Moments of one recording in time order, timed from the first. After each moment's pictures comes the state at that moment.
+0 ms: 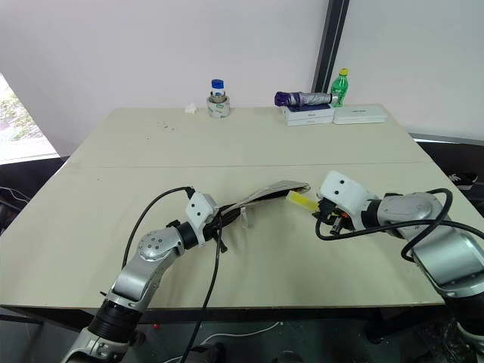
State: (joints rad) left arm -0.36 0.24 -0.20 -0.05 -0.12 0.14 -0.62; right arm -0.40 -1.04 0.02 -0.45 0.25 0.86 0.84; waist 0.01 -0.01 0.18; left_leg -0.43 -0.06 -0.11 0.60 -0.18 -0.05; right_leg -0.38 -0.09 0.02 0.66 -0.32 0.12
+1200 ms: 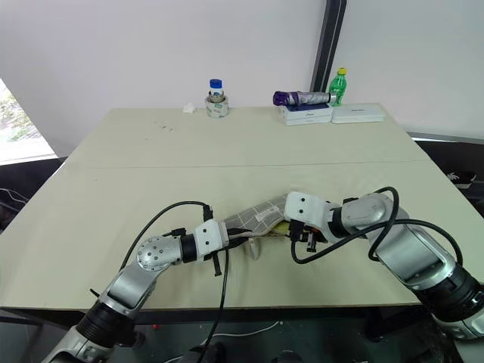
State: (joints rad) left arm -0.35 0.37 -0.34 -0.06 0.01 -0.03 -0.80; right arm -0.57 -0.98 0.29 -0.45 0.16 0.80 0.98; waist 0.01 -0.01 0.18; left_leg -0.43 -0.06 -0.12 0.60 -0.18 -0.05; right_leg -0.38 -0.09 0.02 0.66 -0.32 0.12
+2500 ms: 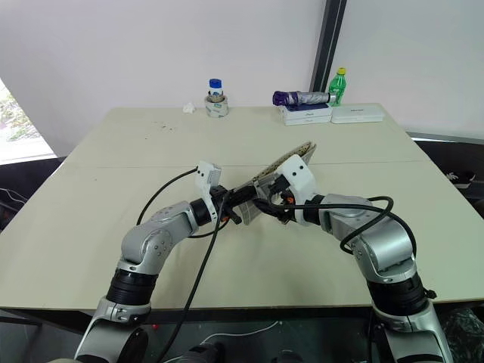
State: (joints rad) left arm -0.59 0.10 -0.04 -0.05 -0.49 0.69 -0.58; right arm -0.57 -0.55 0.03 -0.43 0.44 1.07 0.54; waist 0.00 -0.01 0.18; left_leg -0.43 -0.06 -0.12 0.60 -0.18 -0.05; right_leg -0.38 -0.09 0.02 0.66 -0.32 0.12
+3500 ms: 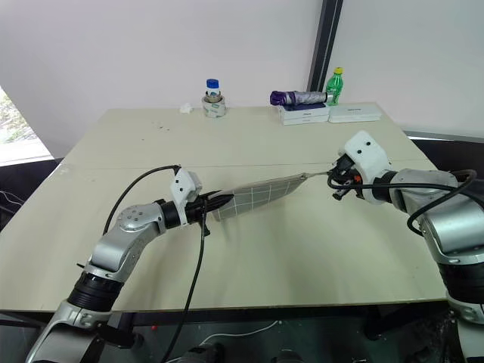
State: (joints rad) left arm -0.52 0.40 -0.14 -0.02 -0.28 0.29 -0.76; right arm -0.54 -0.96 -0.08 -0.25 0.36 0.88 0.68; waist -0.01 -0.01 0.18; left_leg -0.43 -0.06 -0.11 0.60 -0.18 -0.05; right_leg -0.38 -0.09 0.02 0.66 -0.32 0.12
